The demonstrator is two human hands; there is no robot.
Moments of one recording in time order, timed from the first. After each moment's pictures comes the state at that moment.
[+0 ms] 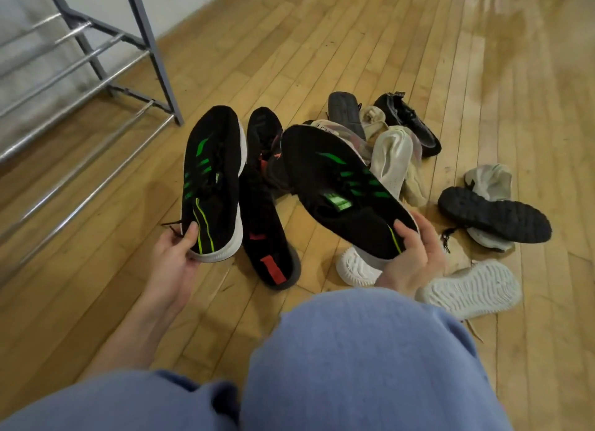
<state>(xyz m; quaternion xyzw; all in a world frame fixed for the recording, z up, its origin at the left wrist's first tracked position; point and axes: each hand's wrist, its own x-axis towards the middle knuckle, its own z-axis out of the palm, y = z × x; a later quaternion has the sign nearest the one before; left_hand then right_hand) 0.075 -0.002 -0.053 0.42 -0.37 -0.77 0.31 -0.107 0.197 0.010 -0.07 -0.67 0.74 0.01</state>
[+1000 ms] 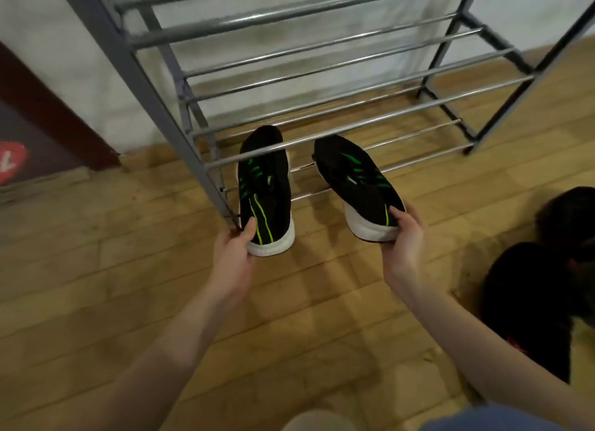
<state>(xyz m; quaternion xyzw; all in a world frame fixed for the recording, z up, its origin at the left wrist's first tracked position) 0.307 -0.084 -0.091 0.58 -0.13 -0.59 0.54 0.085 -0.095 -0.077 0.13 -0.58 0.60 -0.53</state>
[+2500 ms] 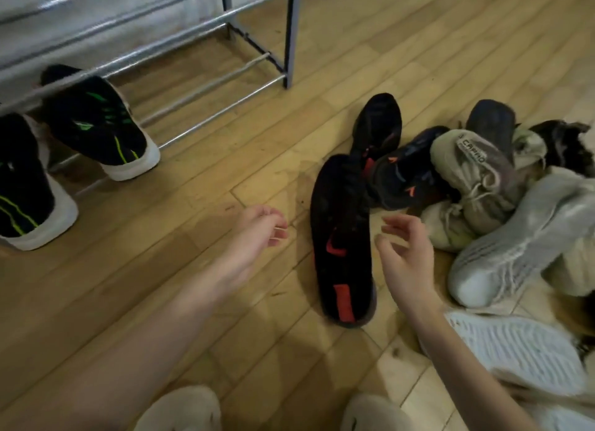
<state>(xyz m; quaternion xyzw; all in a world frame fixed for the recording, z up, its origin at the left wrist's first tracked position) 0.045 -0.042 -0.095 0.59 -0.43 -0.65 0.19 -0.125 0.086 -0.097 0.34 -0.79 0.46 -0.21</state>
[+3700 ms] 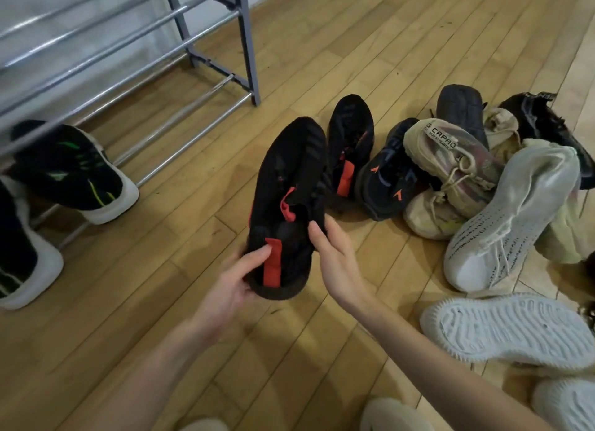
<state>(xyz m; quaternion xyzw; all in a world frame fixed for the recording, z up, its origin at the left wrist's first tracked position) 0.082 -0.012 -0.090 0.46 -0.43 -0.76 0.16 -0.070 0.049 -0.100 0.31 -0.64 0.56 -0.43</state>
